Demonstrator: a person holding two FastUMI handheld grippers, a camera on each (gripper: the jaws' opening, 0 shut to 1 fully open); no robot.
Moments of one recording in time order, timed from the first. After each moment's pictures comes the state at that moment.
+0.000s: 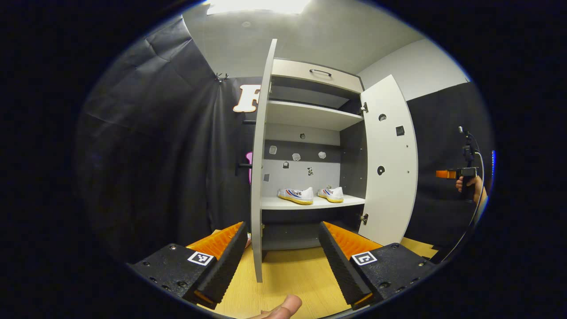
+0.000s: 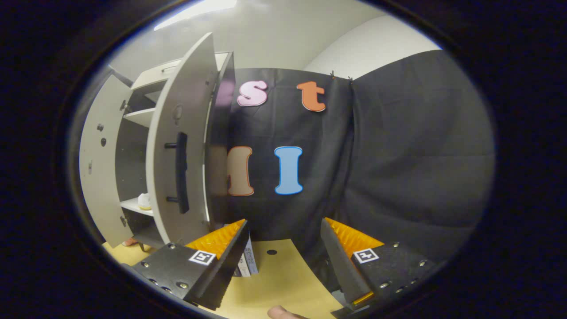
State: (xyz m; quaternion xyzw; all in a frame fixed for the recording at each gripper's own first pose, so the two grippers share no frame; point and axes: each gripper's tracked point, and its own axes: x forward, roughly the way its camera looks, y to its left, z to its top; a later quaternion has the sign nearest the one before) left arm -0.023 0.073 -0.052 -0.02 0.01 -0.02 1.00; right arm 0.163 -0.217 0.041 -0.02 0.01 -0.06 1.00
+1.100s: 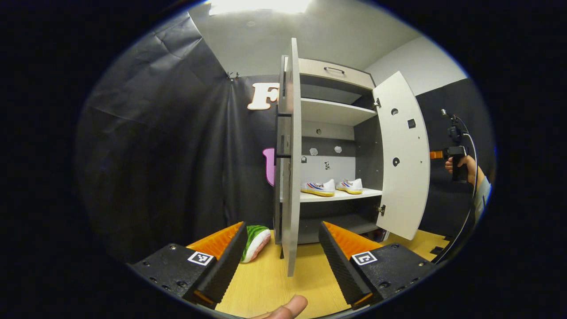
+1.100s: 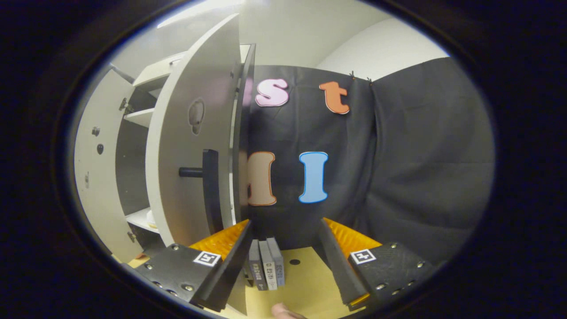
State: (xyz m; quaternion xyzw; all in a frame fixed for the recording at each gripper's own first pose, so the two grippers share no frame) left arm -0.044 0.133 -0.073 -0.01 0.02 0.01 1.00; right arm 0.216 -0.090 0.056 -0.03 0.01 -0.03 1.00
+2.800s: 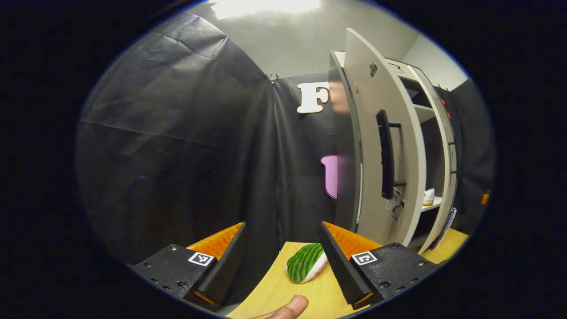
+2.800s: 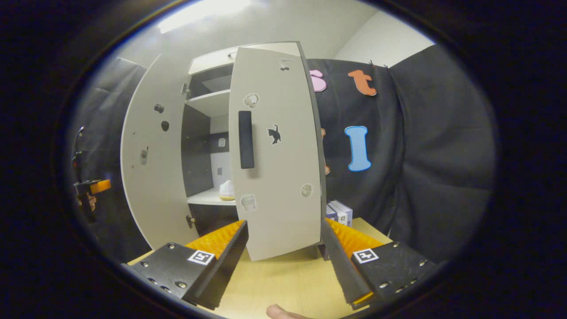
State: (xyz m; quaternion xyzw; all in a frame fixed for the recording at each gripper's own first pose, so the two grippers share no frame) left arm 0.023 0.276 -0.025 0.01 0.02 0.18 0.98; right arm 0.077 0.079 -0.067 0.01 0.04 0.06 1.00
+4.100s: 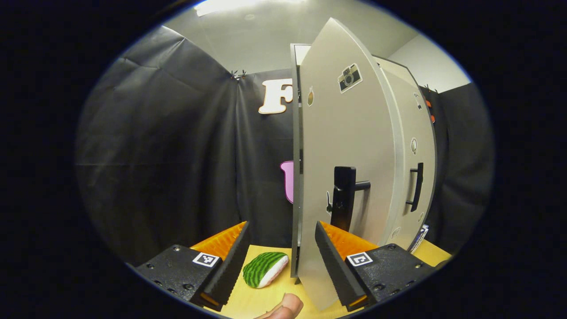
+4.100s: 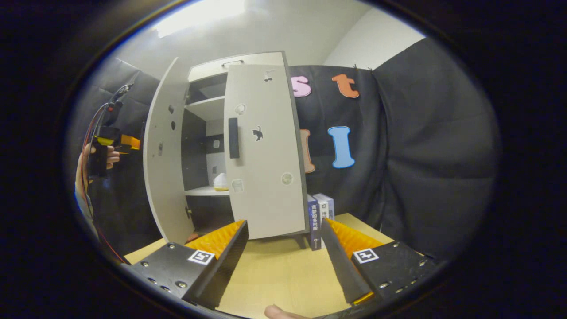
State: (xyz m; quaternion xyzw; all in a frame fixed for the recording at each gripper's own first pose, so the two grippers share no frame) left arm 0.097 0.127 0.043 0.01 0.05 0.10 0.99; right arm 0.008 0.019 -0.097 0.02 0.02 0.03 1.00
